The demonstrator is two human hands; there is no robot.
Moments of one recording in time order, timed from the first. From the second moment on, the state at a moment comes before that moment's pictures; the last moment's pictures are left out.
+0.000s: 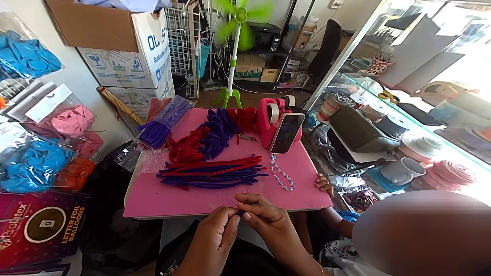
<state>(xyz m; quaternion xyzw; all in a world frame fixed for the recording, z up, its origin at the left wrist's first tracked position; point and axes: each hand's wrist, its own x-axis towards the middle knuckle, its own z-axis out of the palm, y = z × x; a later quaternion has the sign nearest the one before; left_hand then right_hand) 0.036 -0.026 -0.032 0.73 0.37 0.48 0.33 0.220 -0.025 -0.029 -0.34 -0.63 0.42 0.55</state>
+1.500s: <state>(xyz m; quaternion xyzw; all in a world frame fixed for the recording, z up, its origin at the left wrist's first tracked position) 0.023 -0.024 -0.017 0.67 0.28 0.35 0.59 0.265 -0.005 -0.009 -0.22 -0.81 0.36 0.41</state>
